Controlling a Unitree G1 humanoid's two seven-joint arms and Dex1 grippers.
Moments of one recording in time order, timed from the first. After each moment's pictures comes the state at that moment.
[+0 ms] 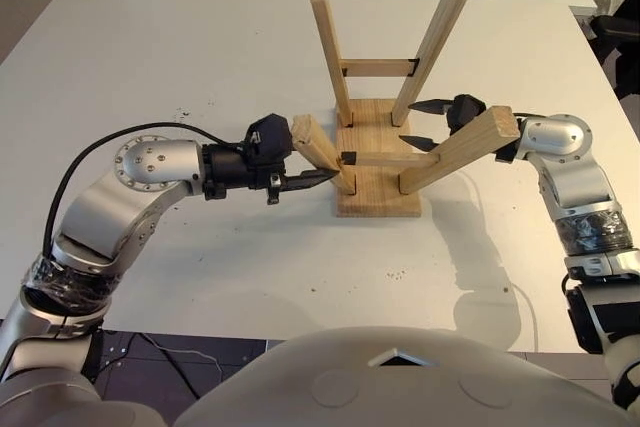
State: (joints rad) left arm -0.16 0.87 -0.20 -0.53 -0.57 0.46 -0.83; right arm -0.37 -0.58 0.17 0.18 0.15 -0.07 1.06
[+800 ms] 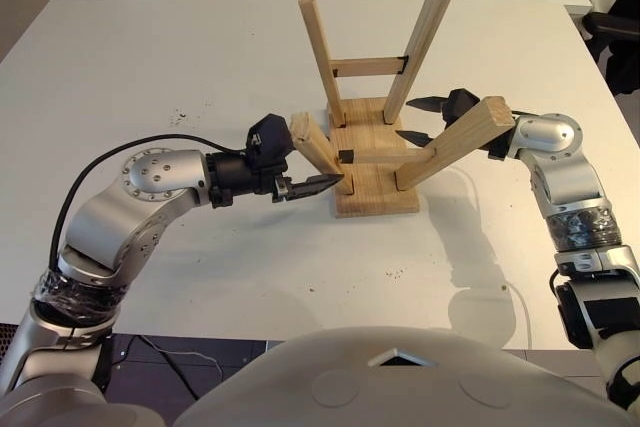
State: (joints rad) left arm -0.16 0.81 -0.16 -0.56 -0.64 0.60 -0.76; right arm -0.39 -0.54 0.16 0.21 0.14 -0.01 1.03
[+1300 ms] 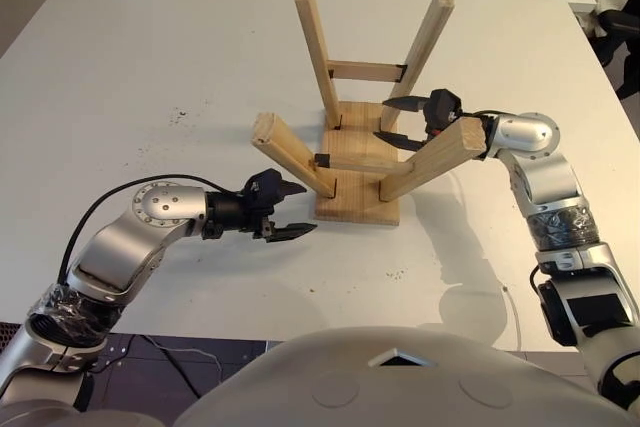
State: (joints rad) left arm 0.01 0.89 -0.24 -0.42 -0.43 0.47 -0.92; right arm -0.42 -0.47 0.16 0.18 0.18 -0.03 1.05
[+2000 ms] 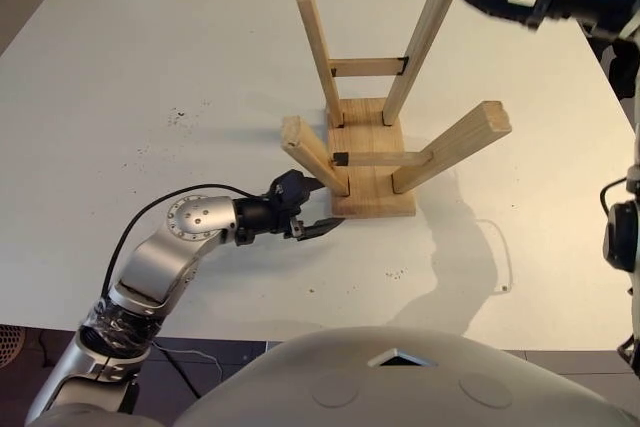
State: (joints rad) left arm 0.04 0.66 -0.28 -0.49 -0.36 0.49 -0.79; right arm -0.88 -0.73 0.00 0.23 0.21 0.13 1.11
